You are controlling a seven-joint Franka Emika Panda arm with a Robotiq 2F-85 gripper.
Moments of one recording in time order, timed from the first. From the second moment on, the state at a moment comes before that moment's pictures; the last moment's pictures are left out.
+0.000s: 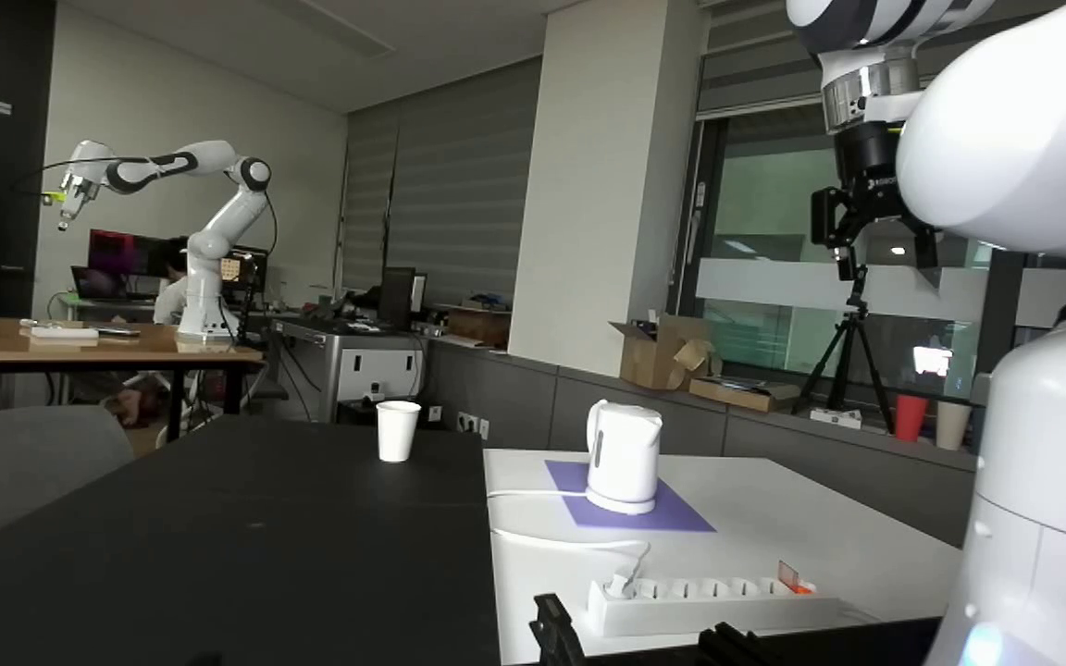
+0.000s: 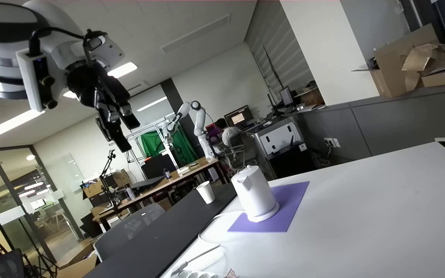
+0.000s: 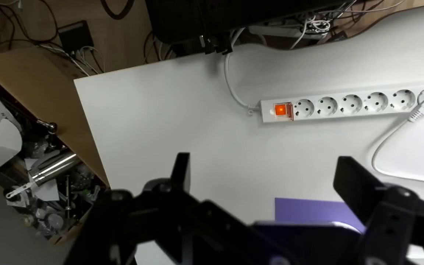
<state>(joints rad) -0.28 -0.87 -0.03 -2.76 -0.31 1.91 0.03</state>
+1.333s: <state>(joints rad) -0.21 -0.41 -0.21 -2.79 -0.23 2.50 -0.20</state>
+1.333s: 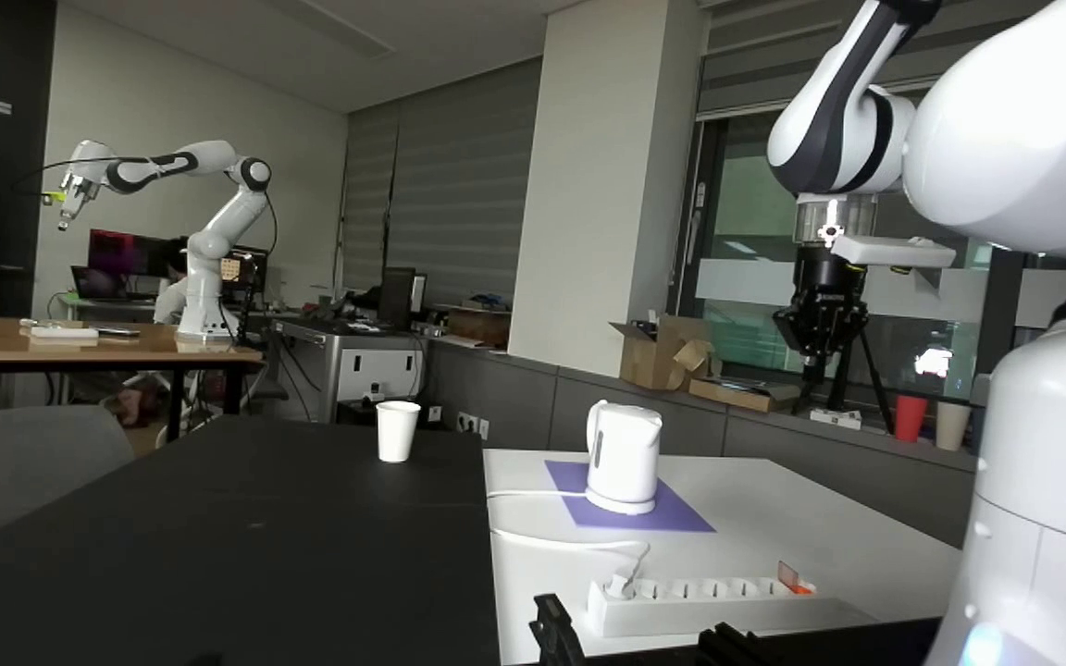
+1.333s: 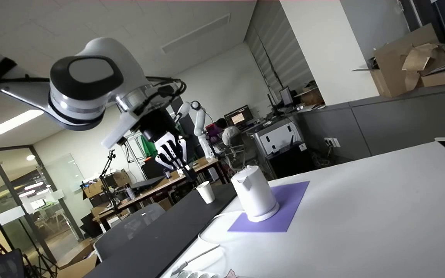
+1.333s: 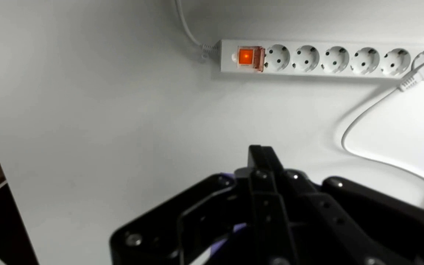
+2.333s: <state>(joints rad) -0.20 -0.15 -0.20 -2.77 -0.22 2.51 -0.22</state>
